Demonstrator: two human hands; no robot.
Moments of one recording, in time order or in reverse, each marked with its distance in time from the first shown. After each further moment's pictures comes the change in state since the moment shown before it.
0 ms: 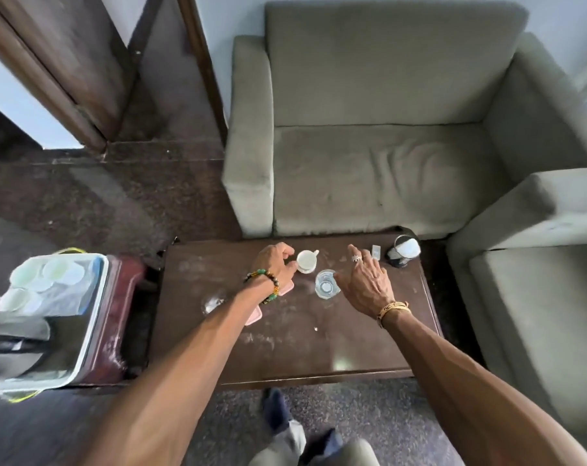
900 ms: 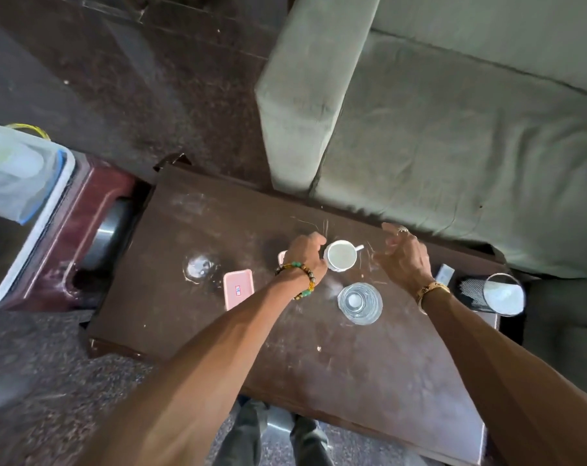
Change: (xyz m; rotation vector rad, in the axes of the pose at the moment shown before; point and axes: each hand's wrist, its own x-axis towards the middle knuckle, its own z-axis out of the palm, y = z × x) left_hand 0.158 -0.089 0.146 -0.114 -0.043 -0.290; right_hand 0.229 0.043 0.121 0.199 -0.205 0.113
